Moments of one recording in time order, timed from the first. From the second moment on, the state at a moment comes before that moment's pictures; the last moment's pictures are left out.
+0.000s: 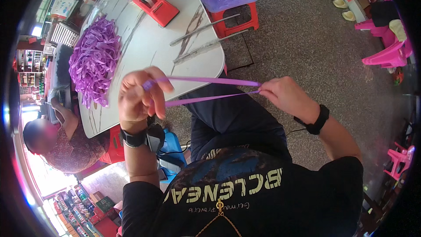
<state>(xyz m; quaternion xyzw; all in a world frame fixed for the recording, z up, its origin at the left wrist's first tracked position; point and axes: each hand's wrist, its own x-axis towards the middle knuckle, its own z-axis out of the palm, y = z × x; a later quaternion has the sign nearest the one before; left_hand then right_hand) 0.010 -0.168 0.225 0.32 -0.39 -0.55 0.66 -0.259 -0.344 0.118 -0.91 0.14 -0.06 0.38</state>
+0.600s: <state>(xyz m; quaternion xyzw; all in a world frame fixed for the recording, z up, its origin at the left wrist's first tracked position) 0.009 -0.147 0.205 0.67 -0.37 -0.51 0.40 -0.235 -0.364 0.167 -0.90 0.25 -0.26 0.25</state>
